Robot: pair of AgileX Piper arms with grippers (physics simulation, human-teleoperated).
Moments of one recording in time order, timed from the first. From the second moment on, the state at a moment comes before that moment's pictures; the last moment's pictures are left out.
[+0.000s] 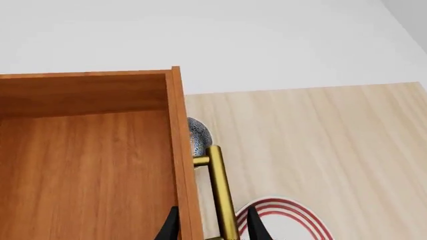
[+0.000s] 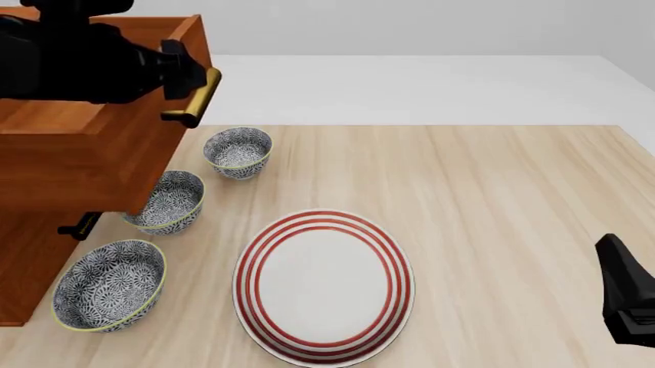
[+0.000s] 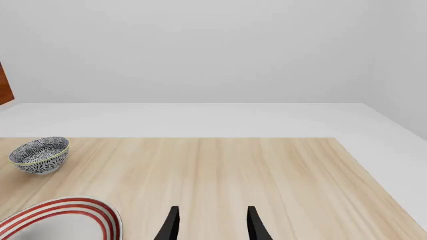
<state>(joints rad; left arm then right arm) -0.34 1.24 -1.09 0.46 -0.35 0.00 0.01 0.00 0.00 0.00</state>
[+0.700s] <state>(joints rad) -0.35 1.23 -1.16 0.64 -0.24 0.00 0.01 0.00 0.00 0.00</state>
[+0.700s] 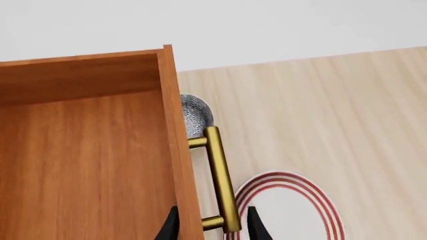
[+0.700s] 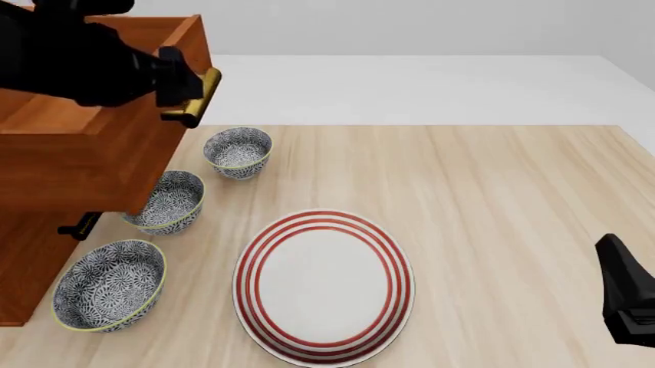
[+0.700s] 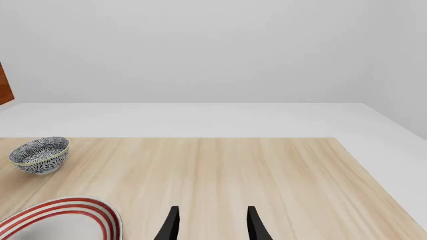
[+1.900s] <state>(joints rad) -0.43 1.05 -1.28 0.76 -0.13 0.00 0.01 0.00 0.00 0.00</state>
